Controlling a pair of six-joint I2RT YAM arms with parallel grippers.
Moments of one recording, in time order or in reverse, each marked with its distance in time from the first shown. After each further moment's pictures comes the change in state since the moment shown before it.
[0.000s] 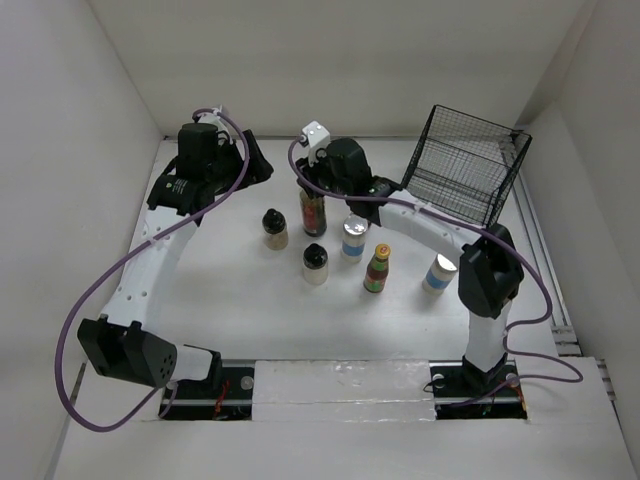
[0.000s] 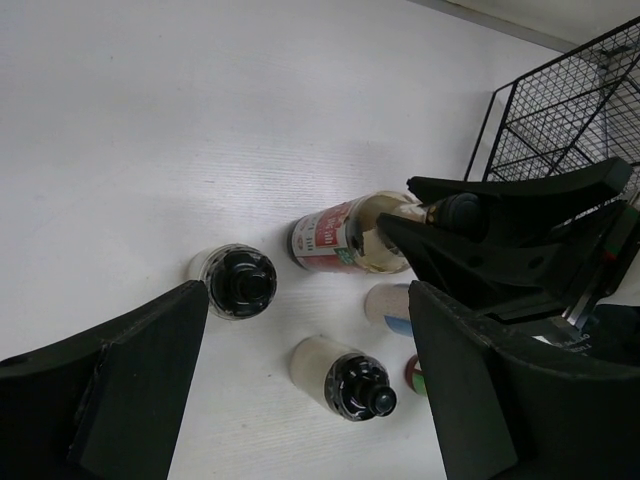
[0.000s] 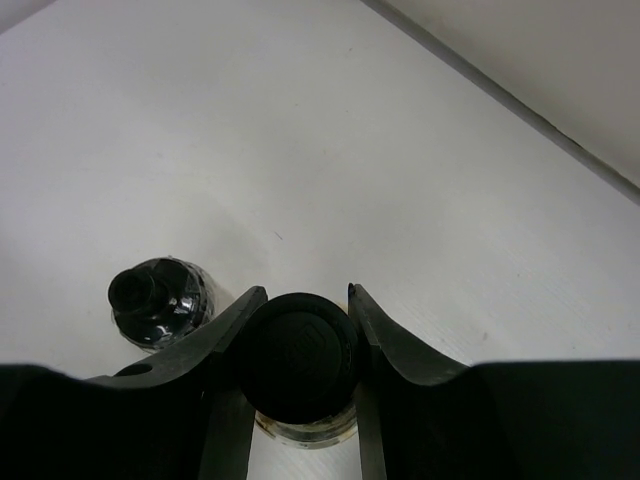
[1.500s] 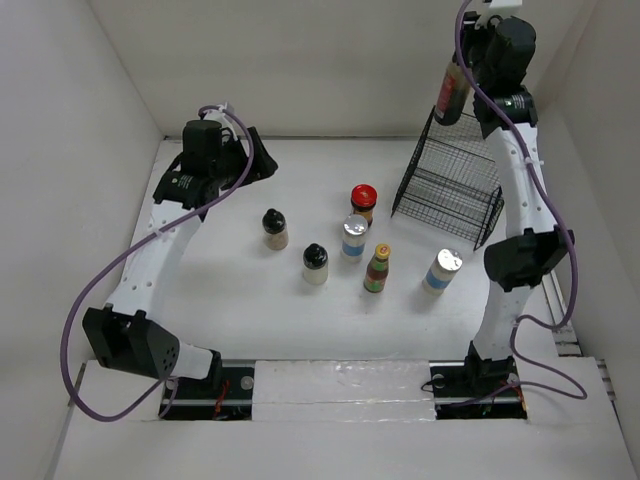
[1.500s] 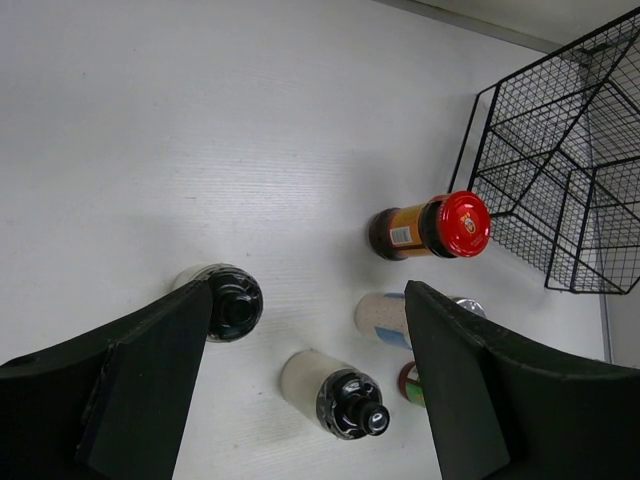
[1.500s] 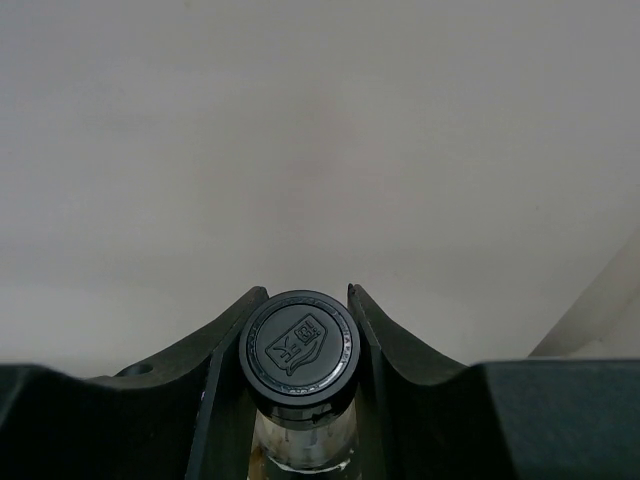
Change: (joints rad) left arm 0.000 0.041 0.000 0.060 0.040 0.002; right arm -0.607 0.072 0.768 -0.232 0.135 -0.041
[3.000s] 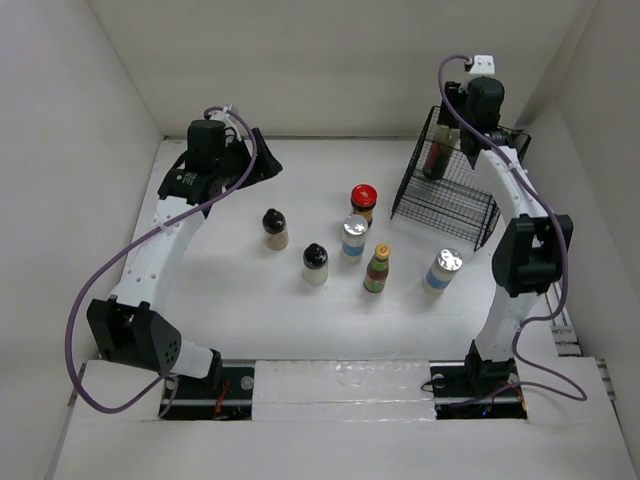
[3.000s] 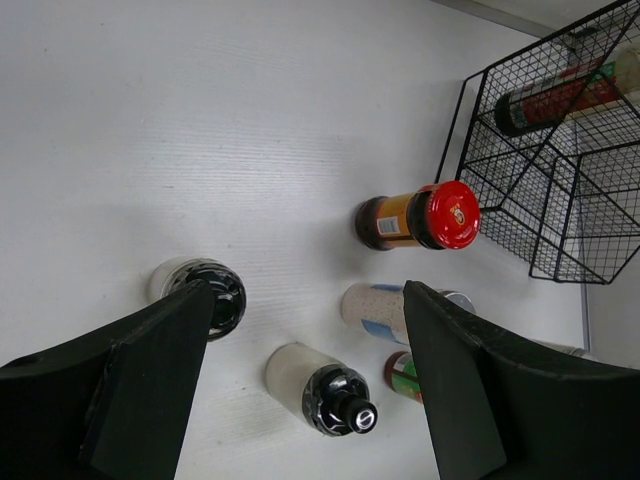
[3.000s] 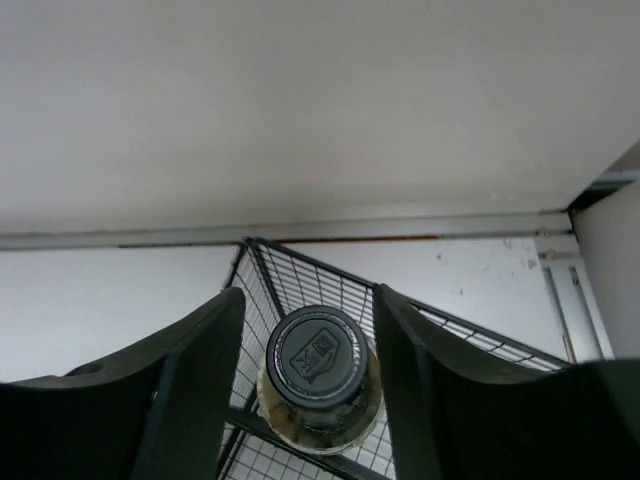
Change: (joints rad) left arm 0.000 0.036 0.000 0.008 0.046 -0.029; right arm -0.061 -0.039 -0.571 0.153 -0.038 0.116
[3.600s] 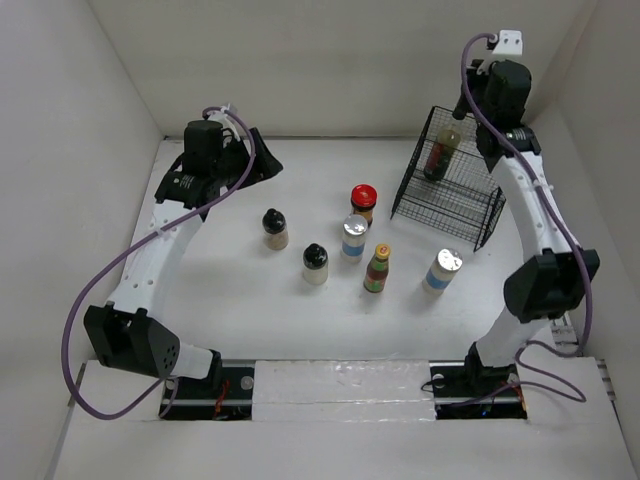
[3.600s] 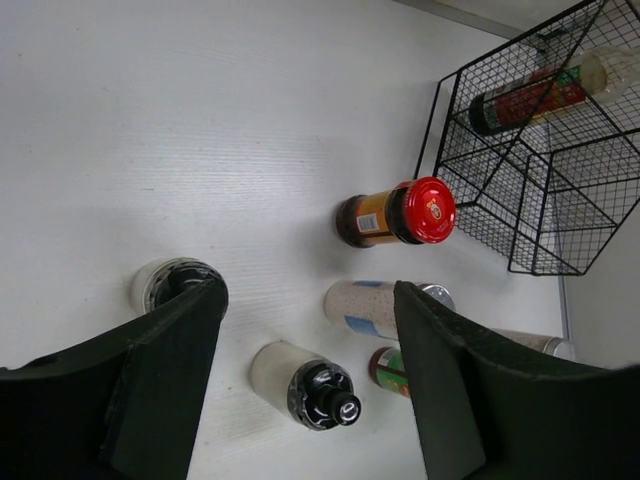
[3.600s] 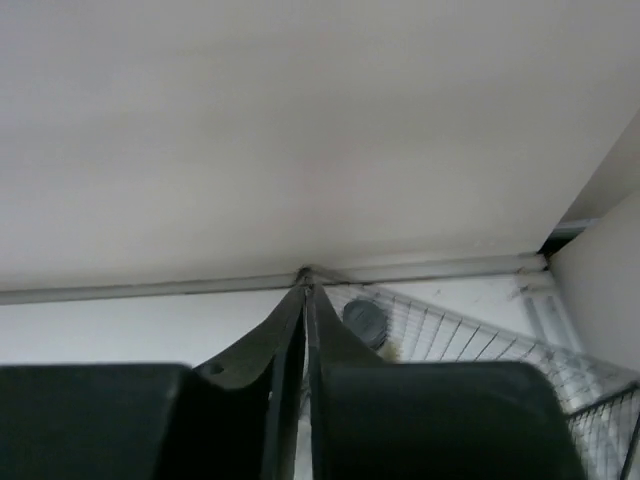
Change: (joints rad) left arm 0.000 -0.029 -0.011 0.013 0.031 -0.013; right arm 0.024 -0.196 0.031 -0.065 0.030 0.033
